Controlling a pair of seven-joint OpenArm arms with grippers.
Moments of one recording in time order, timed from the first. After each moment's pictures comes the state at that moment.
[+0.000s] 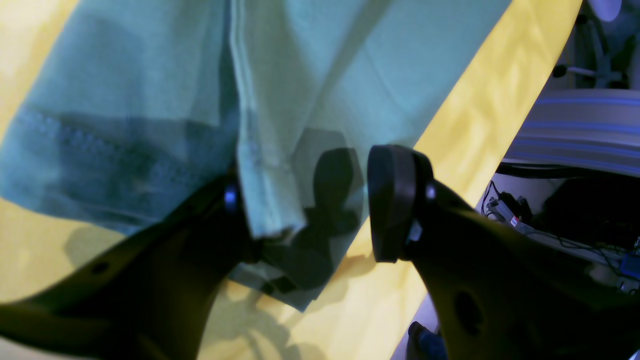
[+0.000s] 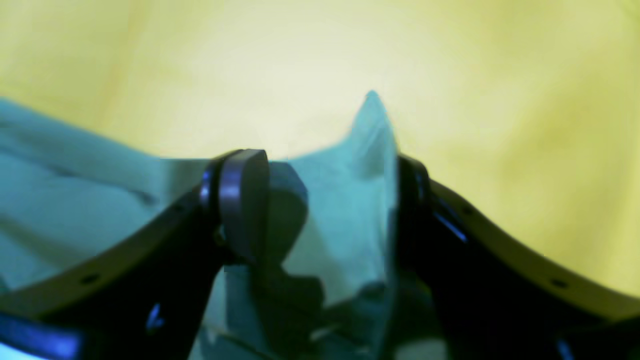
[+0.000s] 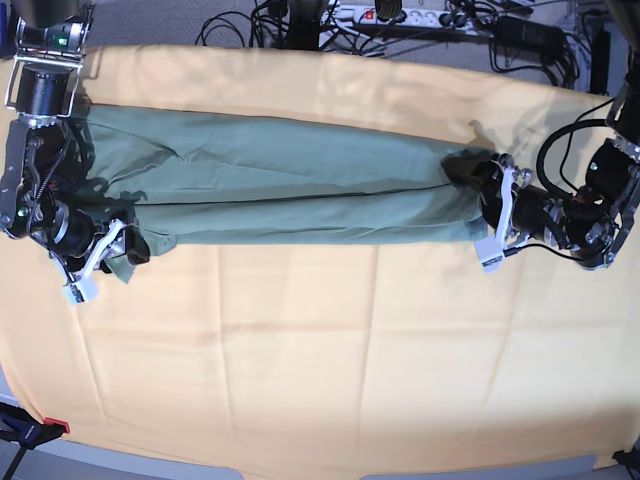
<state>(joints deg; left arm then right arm) -25.9 -49.6 39.0 77.8 -81.3 -43.8 69.9 11.9 25.2 12.2 71.1 33.3 41.0 -46.9</state>
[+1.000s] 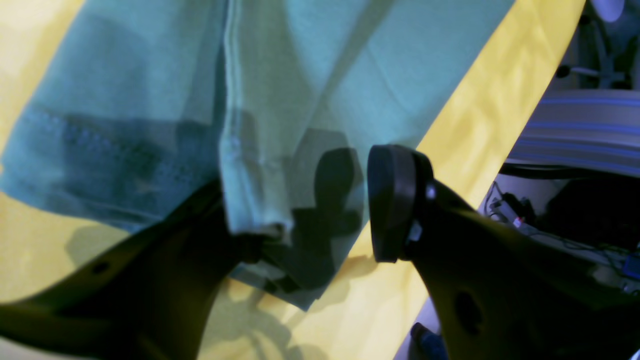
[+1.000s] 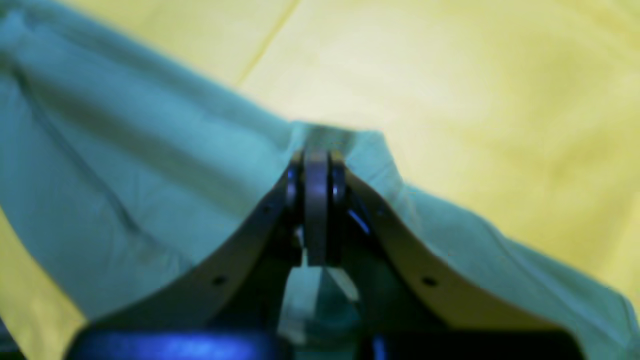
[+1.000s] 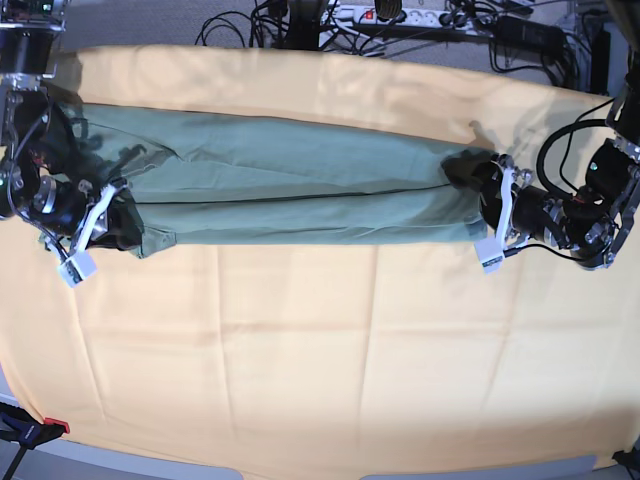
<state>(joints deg) -25.9 -49.6 39.0 77.8 -80.8 -43.9 69.4 -1.0 31.8 12.2 91.8 45.9 41.6 -53.5</state>
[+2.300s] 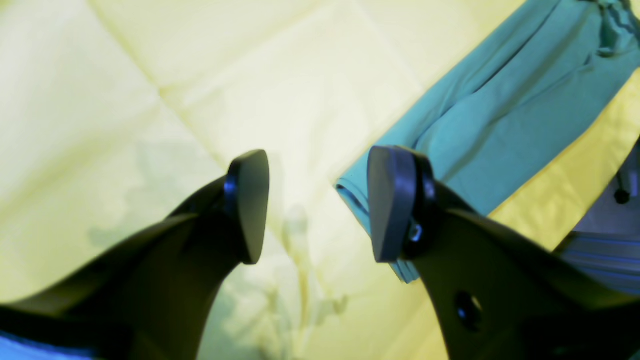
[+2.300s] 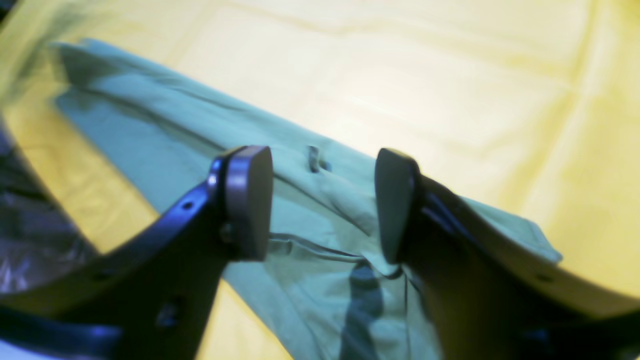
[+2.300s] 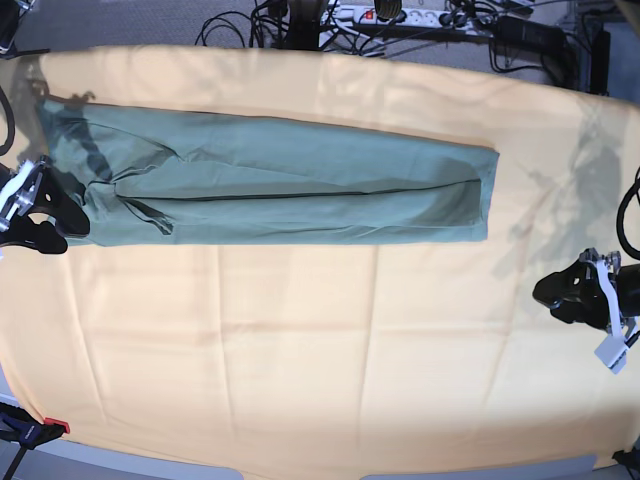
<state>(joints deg) -29.4 -55.2 11.0 77.8 -81.3 -40.6 70.9 -7.8 35.0 36.9 103.0 78.7 41.6 -75.0</state>
